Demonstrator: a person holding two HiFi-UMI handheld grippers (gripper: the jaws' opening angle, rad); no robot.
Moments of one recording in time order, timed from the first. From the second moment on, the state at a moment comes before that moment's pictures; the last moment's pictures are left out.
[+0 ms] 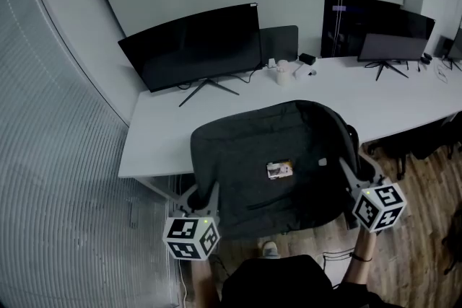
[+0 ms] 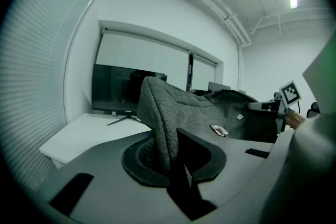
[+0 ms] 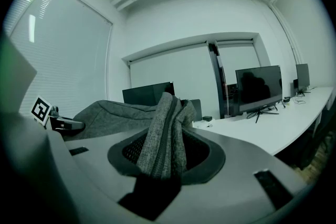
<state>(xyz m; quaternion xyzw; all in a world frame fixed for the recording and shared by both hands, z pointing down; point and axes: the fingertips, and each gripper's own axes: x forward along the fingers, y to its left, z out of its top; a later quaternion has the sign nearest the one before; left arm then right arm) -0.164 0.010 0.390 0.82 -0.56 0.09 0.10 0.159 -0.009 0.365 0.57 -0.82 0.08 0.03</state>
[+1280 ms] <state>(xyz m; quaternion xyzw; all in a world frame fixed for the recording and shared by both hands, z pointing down) -0.159 -0.131 0.375 0.83 -0.54 0.07 0.09 0.167 -0.130 0.340 0.59 -0.81 0.07 0.00</state>
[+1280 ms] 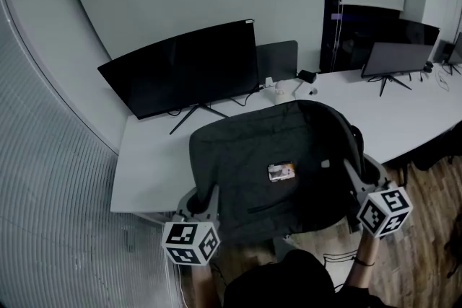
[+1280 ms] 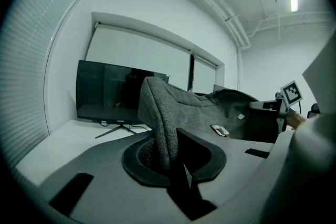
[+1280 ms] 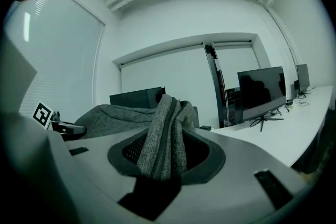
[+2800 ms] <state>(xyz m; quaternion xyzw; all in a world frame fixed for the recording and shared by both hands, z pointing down) -0.168 -0.302 0.445 0.75 -0.62 0.13 0.18 0.145 -0.379 0.409 0.50 -0.85 0.13 0.10</state>
